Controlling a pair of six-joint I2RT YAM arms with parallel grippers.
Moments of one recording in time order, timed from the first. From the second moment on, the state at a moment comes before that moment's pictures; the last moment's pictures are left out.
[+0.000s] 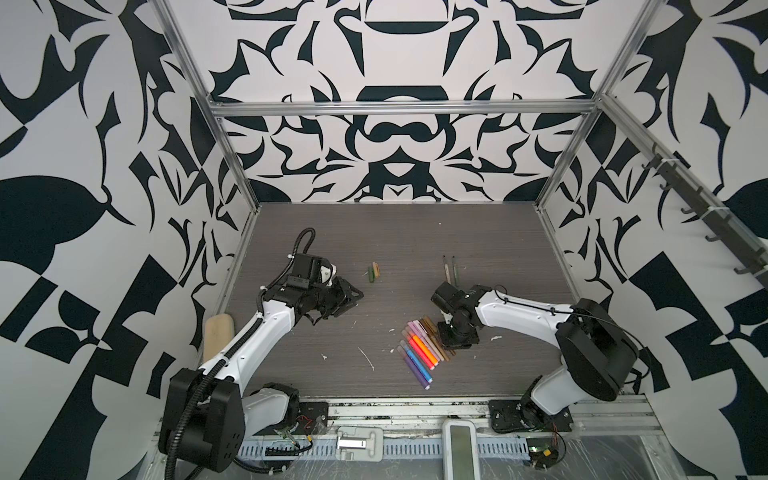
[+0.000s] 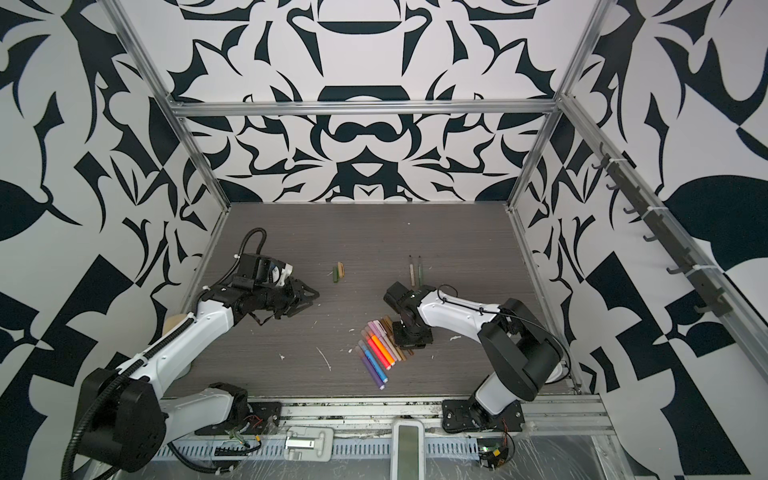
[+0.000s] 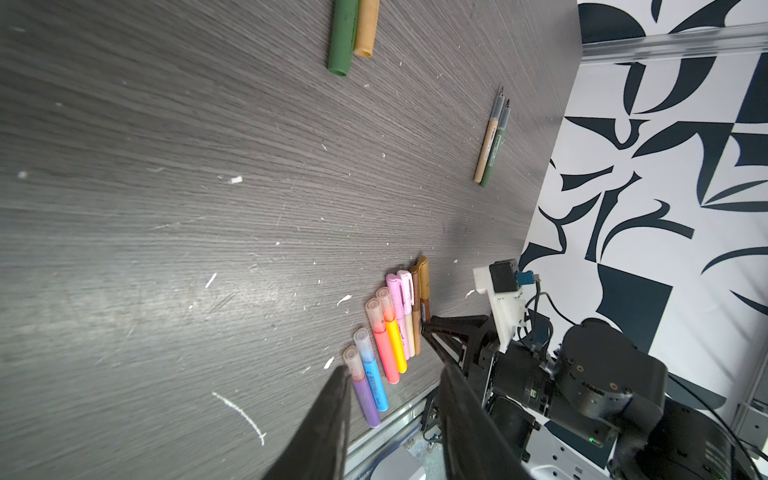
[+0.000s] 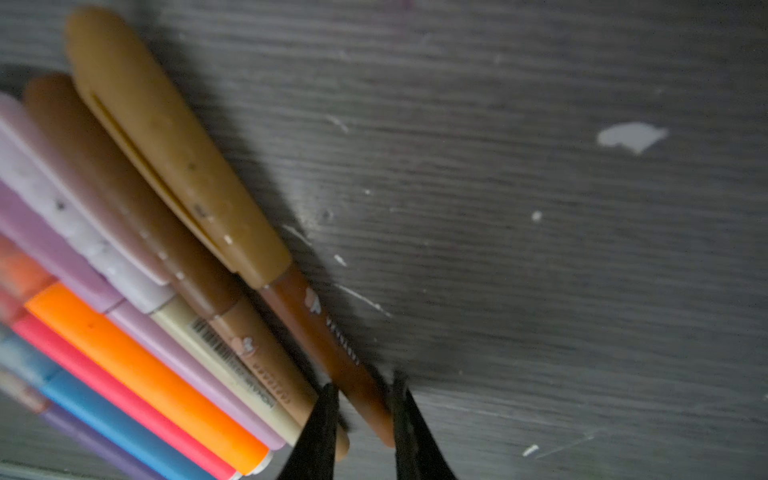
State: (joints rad) left arm -0.28 1.19 0.76 -0.50 0.61 -0.86; right arm 0.73 1.56 0.85 -0.81 -0.12 0.64
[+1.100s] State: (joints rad) left arm -0.22 0.89 0.69 -0.59 0.48 -1.18; right arm 0.70 1.19 0.86 -0.99 -0.05 0.52
